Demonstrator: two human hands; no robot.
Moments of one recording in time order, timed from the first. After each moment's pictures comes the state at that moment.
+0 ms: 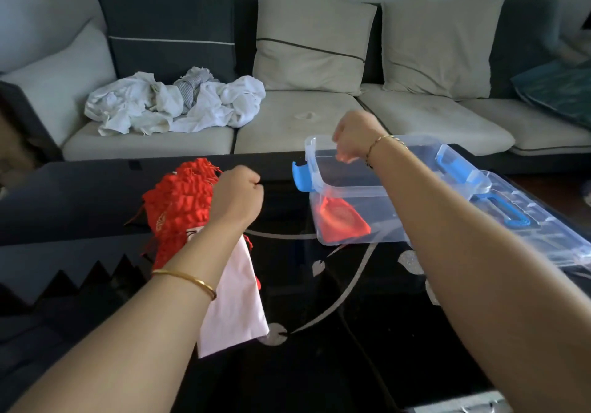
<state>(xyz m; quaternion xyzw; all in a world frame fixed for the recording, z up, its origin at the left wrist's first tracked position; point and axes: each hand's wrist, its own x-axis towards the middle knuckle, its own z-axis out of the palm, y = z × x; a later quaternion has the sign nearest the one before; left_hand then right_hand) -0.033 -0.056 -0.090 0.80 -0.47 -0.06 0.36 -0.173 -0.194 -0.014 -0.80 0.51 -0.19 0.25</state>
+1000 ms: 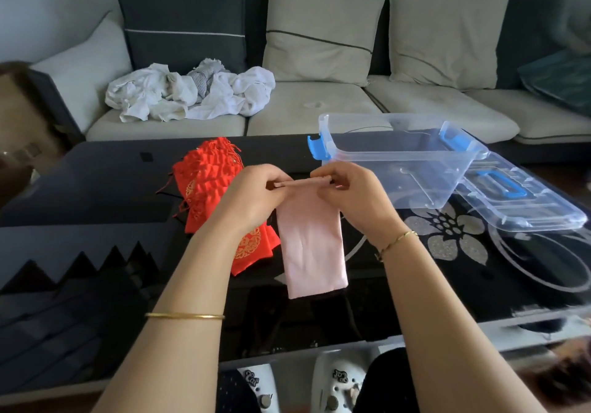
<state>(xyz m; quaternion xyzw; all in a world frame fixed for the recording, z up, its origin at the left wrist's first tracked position) -0.064 0.039 -0.081 0.71 -0.56 -0.14 0.41 -0.214 -0.034 -0.085 -0.78 0.36 -0.36 0.36</state>
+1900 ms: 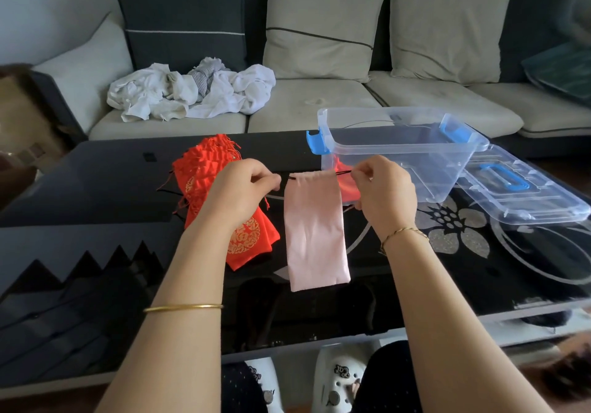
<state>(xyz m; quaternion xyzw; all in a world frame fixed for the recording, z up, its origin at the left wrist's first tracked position) -0.060 0.046 -0.081 0.75 -0.54 -0.07 0.38 -0.231 -0.053 -0.100 -0.74 0.54 -0.36 0.14</state>
